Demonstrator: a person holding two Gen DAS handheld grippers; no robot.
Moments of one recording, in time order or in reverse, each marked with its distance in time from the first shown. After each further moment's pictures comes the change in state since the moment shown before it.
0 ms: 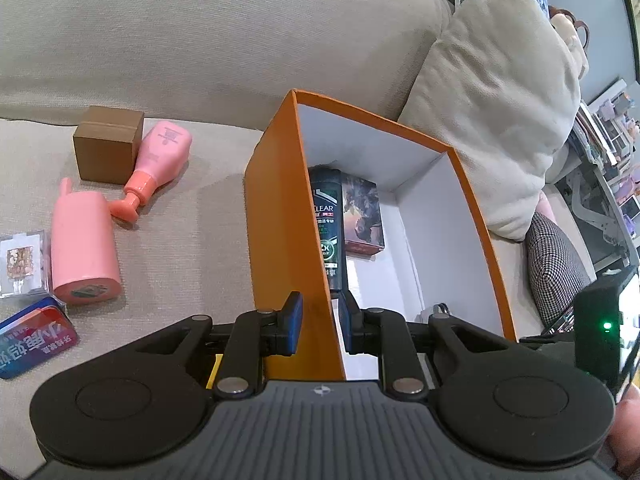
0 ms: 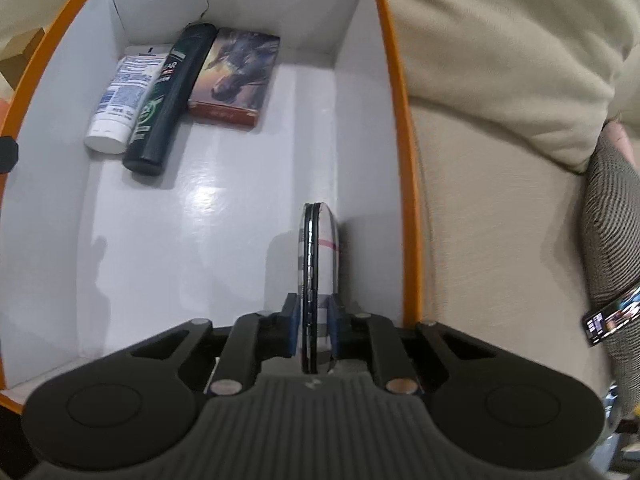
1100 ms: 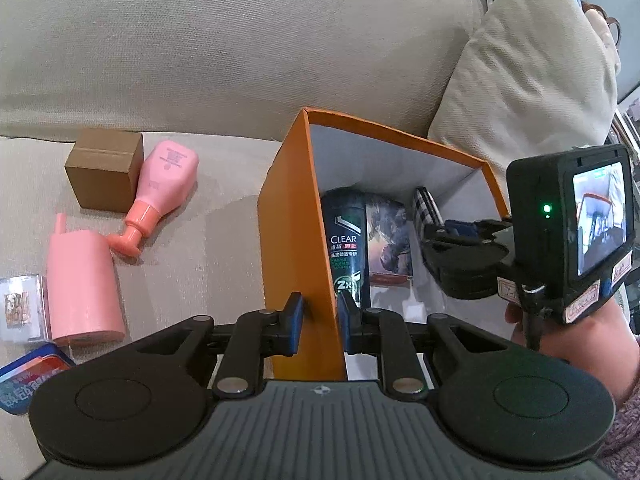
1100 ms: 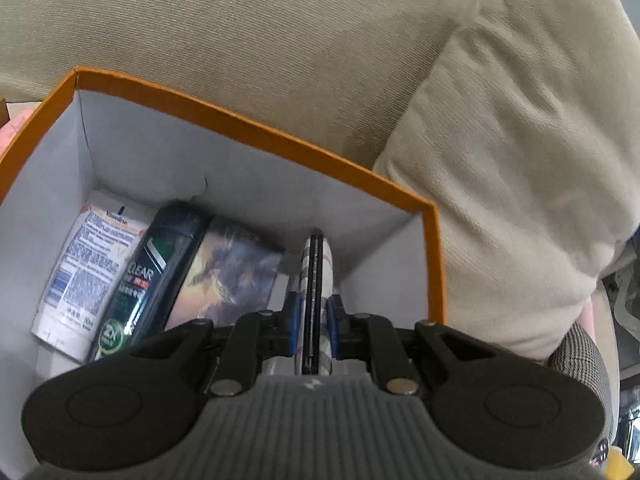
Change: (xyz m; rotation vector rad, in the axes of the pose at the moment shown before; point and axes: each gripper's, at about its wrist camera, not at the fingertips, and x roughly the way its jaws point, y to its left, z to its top) left arm 0.030 -0.002 0.034 -0.004 0.024 0.093; right arm 0.017 0.048 0.115 -0.161 -0.324 -0.164
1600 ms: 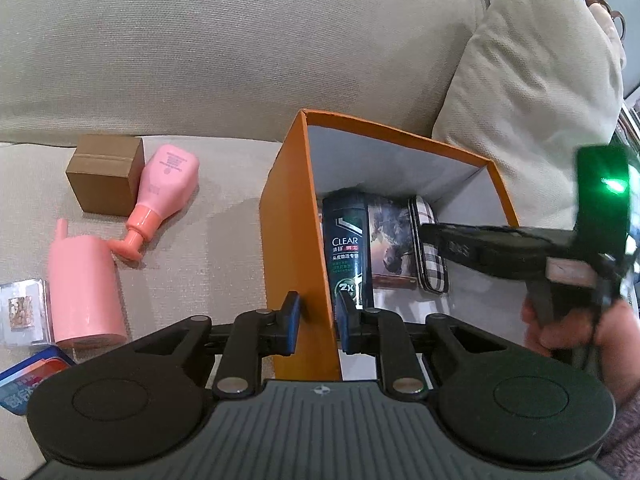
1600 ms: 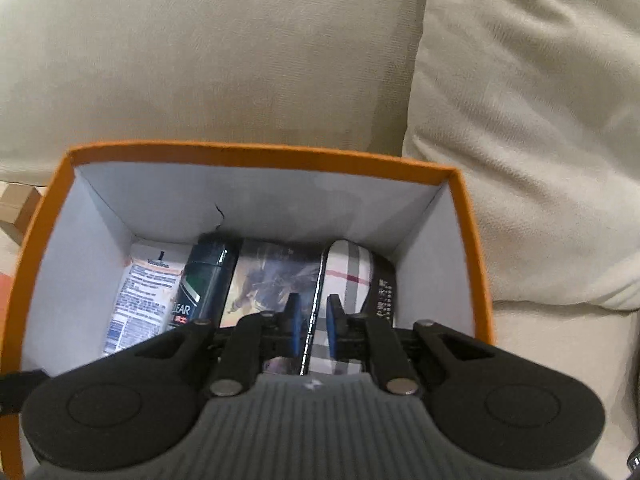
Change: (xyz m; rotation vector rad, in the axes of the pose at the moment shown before) left arm 0.001 -0.004 0.003 0.008 0.004 0.024; right arm 0.005 -0.051 -0.002 0.232 -0.020 0.284
